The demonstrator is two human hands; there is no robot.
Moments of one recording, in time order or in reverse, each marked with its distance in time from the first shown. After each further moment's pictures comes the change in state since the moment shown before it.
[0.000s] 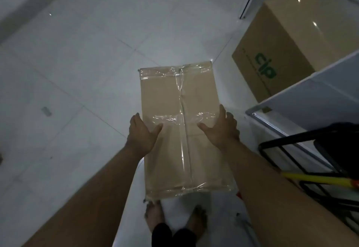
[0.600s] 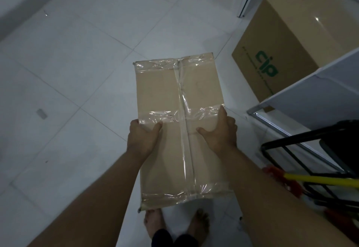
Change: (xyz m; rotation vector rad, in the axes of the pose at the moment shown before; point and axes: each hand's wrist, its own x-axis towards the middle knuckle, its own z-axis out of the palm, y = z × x) left_hand 0.018 -0.016 0.026 -0.265 0.112 -0.181; right_hand 0.003 0.013 0.030 0.176 0.084 0.018
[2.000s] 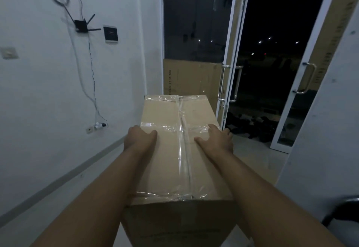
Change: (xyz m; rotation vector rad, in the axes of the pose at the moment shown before) left_hand -0.269 0.473 -0.395 0.051 0.279 0.608; right_hand -0.240 -0.373 -0.470 0.083 0.517 -0.362
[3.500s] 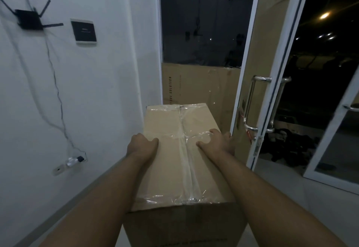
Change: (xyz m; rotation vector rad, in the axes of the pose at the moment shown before) left_hand 0.587 0.101 0.209 0.067 -0.094 0.045; right_hand 0.565 -0.128 0.218 0.039 -0.030 0.084
